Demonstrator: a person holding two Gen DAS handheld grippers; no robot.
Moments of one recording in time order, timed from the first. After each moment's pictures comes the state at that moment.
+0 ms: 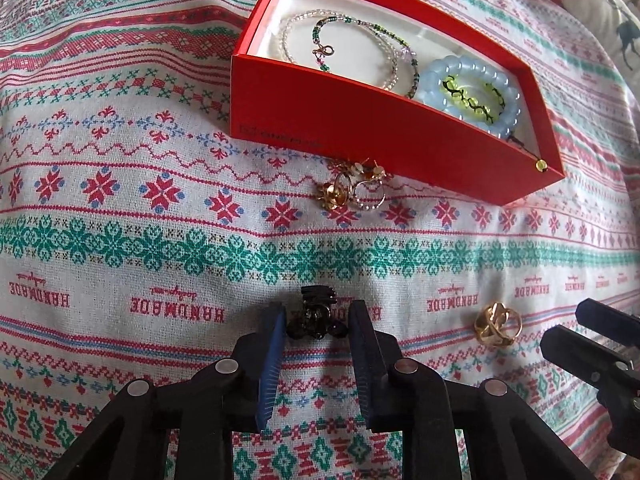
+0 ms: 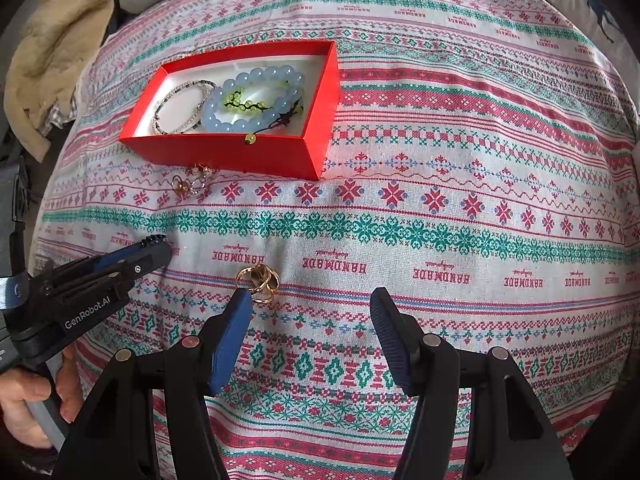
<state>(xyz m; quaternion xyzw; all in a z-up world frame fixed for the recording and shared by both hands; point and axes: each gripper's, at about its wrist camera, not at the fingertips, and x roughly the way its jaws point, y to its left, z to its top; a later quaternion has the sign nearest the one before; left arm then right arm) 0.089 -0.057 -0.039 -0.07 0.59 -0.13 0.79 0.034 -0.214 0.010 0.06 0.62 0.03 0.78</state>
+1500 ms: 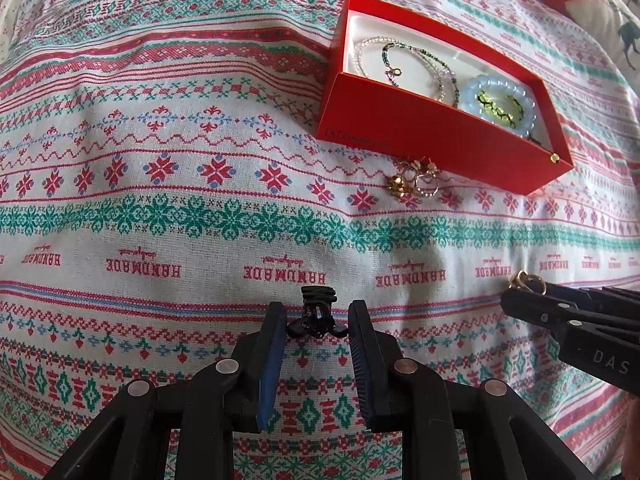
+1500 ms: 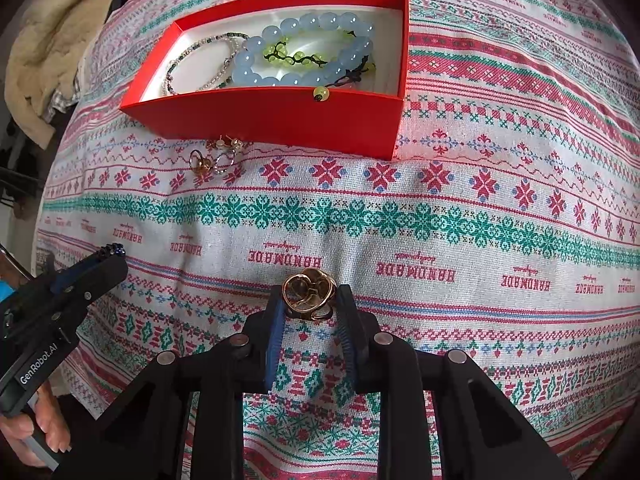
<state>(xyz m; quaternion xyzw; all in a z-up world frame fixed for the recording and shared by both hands) 0.055 0.005 -0.023 -0.05 0.57 -0.11 0.81 0.064 -0.168 -0.027 0.07 0.65 0.06 0.76</state>
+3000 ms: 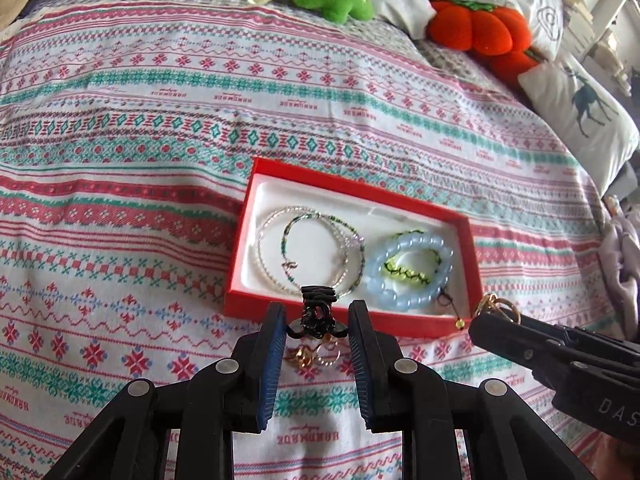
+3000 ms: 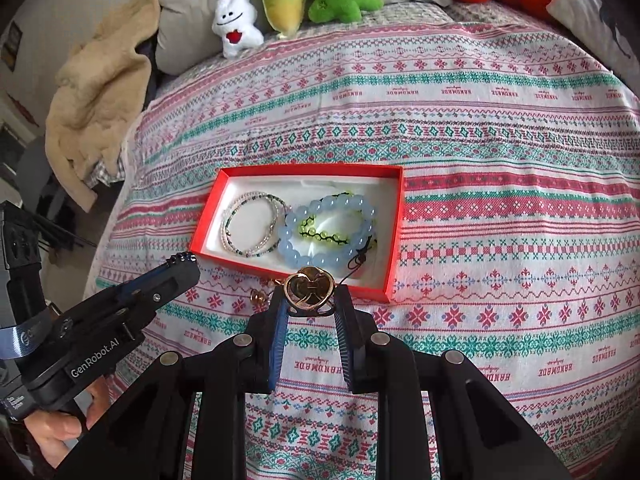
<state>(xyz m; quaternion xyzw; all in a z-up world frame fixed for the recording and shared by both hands) 0.115 -0.024 0.035 -0.10 0.48 -0.17 0.86 0.091 -0.199 0.055 0.13 0.53 0.09 0.83</state>
